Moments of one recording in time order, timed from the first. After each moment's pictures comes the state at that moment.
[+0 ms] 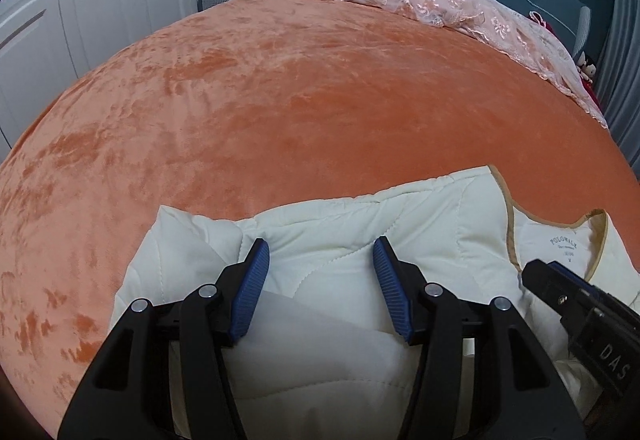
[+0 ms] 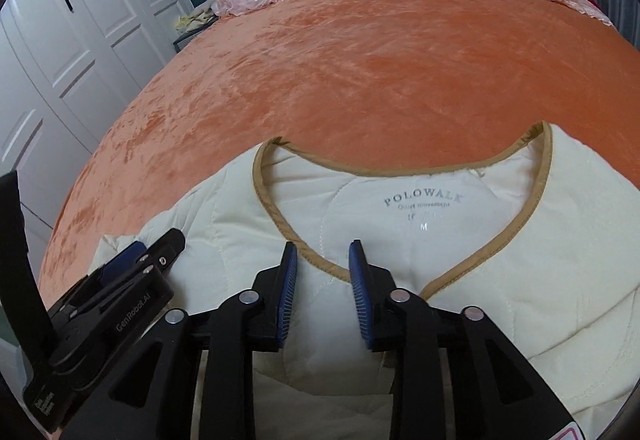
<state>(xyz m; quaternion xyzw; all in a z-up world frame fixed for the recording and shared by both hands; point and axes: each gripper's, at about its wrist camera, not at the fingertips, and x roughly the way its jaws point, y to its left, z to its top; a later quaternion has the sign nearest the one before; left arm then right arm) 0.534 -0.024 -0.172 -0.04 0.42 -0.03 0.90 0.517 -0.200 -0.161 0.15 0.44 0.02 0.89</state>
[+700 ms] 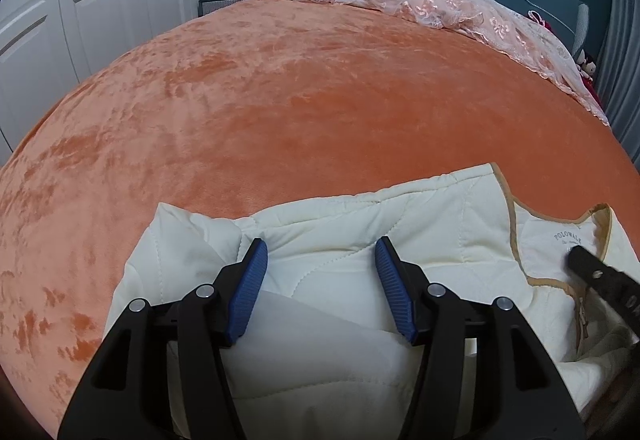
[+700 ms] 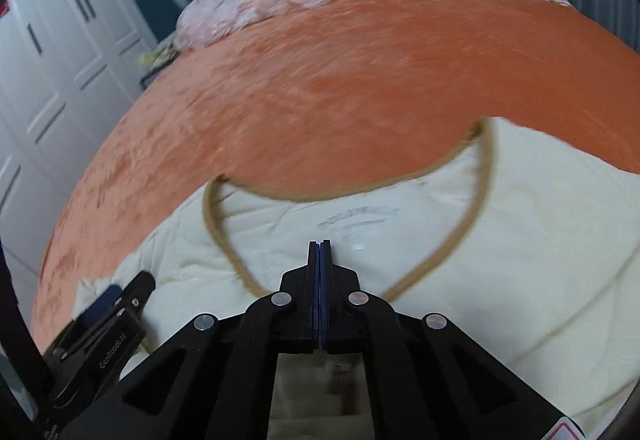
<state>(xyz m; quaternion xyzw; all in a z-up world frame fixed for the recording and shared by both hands) 0.534 -0.028 -0.175 -0.03 0.42 -0.03 0.91 0.488 -0.257 -0.160 0.20 0.39 -0.10 0.89</state>
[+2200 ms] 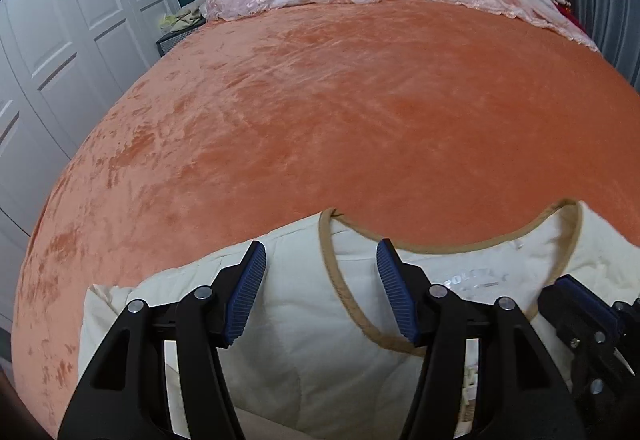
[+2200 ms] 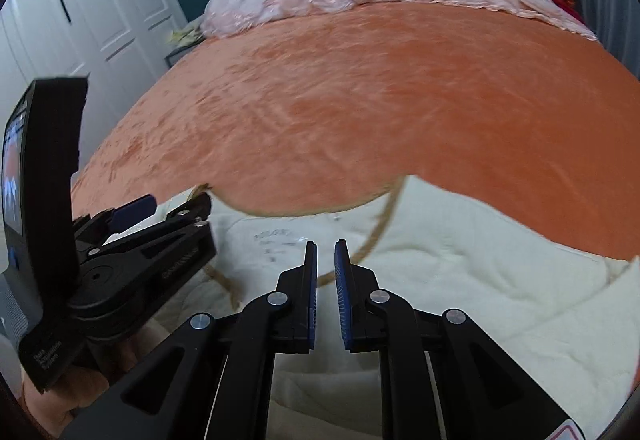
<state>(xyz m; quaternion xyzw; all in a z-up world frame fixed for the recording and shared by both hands) 0.564 -0.160 -0.154 0.11 0.43 -0.04 0.89 0.508 -0.278 -0.153 0.11 0.45 0.00 0.88</state>
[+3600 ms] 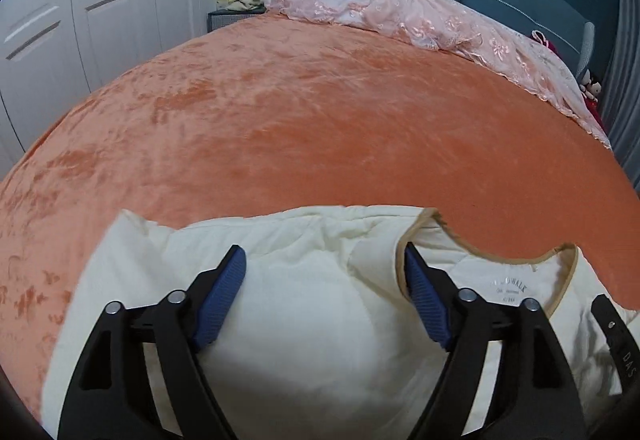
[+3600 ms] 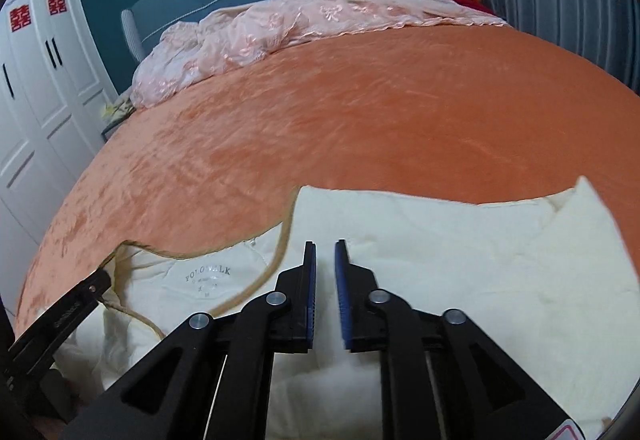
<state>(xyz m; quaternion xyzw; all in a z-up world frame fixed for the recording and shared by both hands) 0.524 -0.073 -0.141 -0.04 0.39 -0.01 0.92 0.444 -0.318 -0.138 0.19 0.34 -0.15 0.91</state>
